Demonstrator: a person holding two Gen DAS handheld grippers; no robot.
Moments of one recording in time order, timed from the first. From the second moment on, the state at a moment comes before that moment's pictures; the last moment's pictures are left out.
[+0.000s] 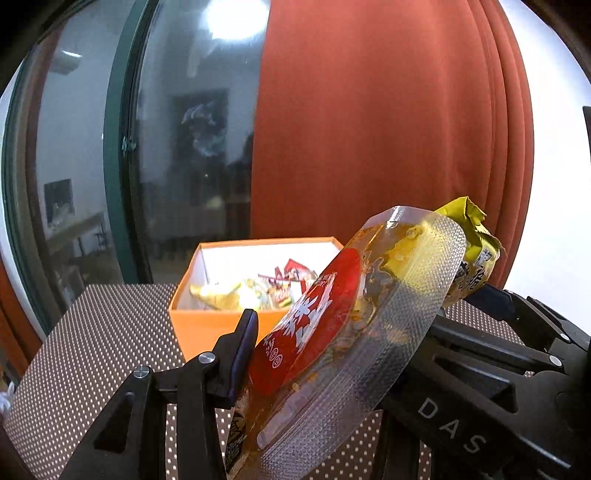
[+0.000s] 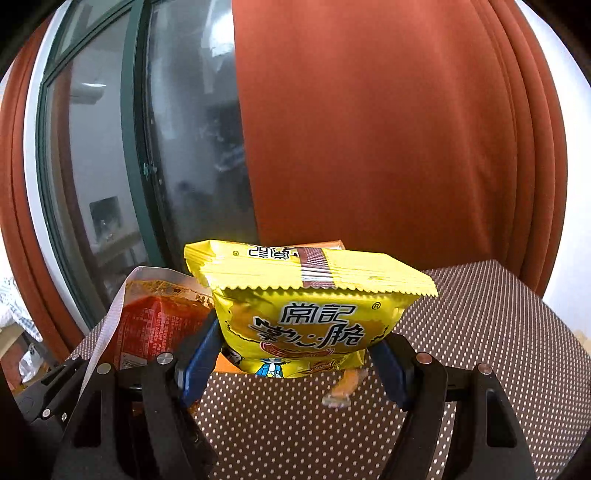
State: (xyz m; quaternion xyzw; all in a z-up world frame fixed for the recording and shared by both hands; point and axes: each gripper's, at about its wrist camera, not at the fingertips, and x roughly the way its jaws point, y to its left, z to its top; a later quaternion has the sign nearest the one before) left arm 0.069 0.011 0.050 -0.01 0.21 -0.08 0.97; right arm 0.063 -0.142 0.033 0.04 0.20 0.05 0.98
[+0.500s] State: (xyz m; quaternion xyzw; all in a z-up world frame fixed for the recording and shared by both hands) left arm 0.125 0.006 0.082 0.00 0.18 -0.05 0.98; right arm 0.115 -0.143 0.064 0.05 0.16 0.06 0.98
